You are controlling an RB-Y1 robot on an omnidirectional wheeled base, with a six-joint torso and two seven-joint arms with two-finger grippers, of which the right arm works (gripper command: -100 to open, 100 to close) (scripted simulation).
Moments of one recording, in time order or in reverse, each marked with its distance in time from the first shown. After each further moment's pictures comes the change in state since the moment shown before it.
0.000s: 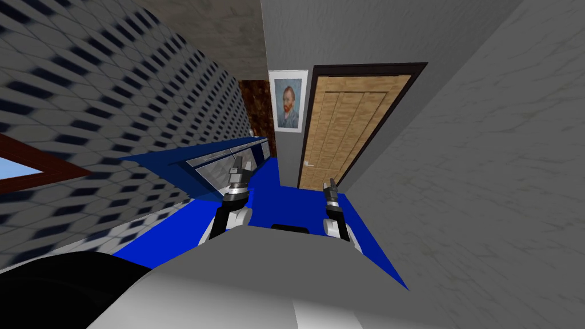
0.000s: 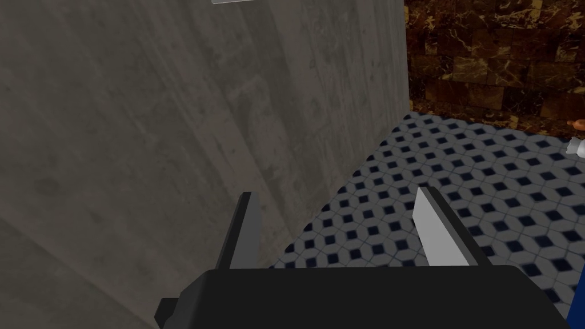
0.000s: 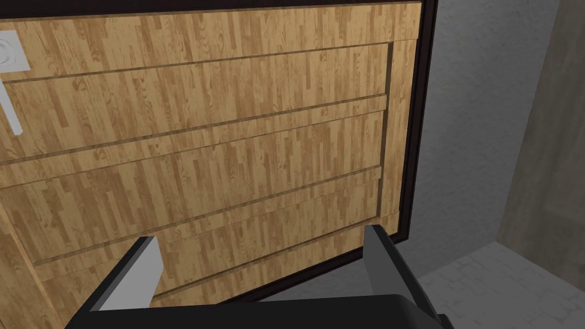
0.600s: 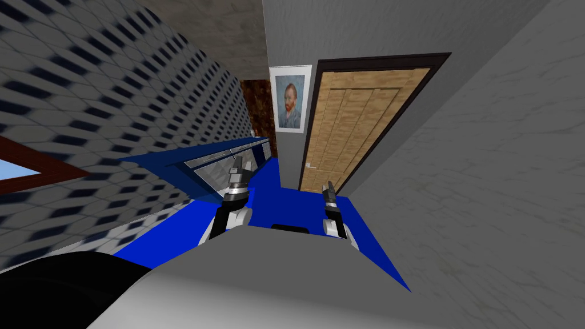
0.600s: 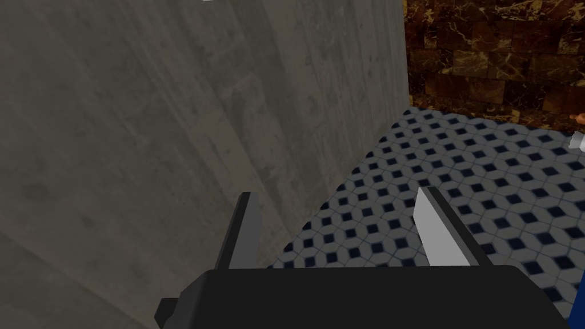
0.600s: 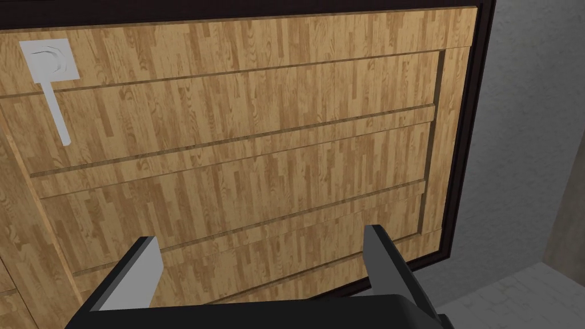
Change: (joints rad) arm -0.058 -0.023 -0.017 0.169 -0.015 -0.047 0.000
